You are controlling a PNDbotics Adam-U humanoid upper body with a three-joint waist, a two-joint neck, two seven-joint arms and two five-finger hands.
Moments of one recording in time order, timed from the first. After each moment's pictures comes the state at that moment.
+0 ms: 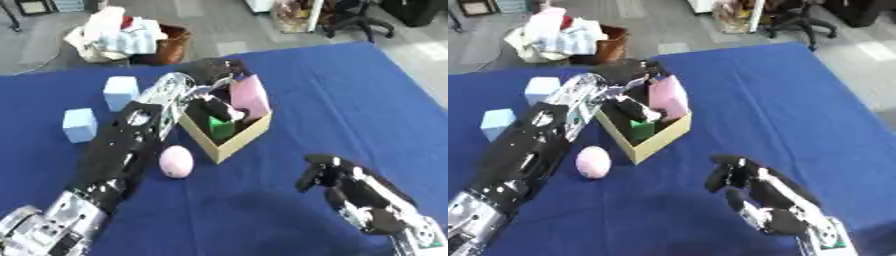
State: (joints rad) left arm -1.13 0.12 -0.20 -0.81 -1.24 -0.27 -0.27; right arm -0.25 -0.10 0.07 -1.60 -0.13 -0.35 0.81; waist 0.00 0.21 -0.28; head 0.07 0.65
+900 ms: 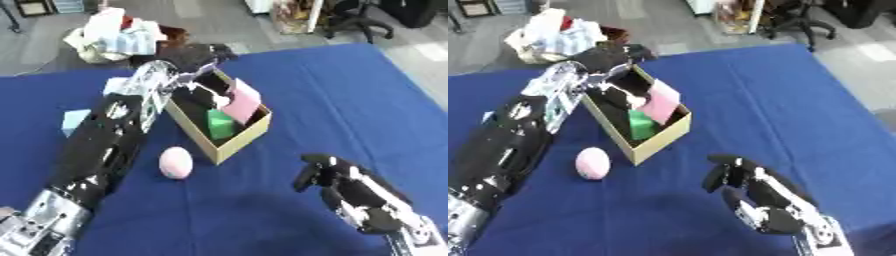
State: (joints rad) left arm -1.13 0.25 -0.20 -0.95 -1.08 -0.26 -0.27; right arm -0.25 -0.10 0.06 -1.60 -0.13 -0.35 0.81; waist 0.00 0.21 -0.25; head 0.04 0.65
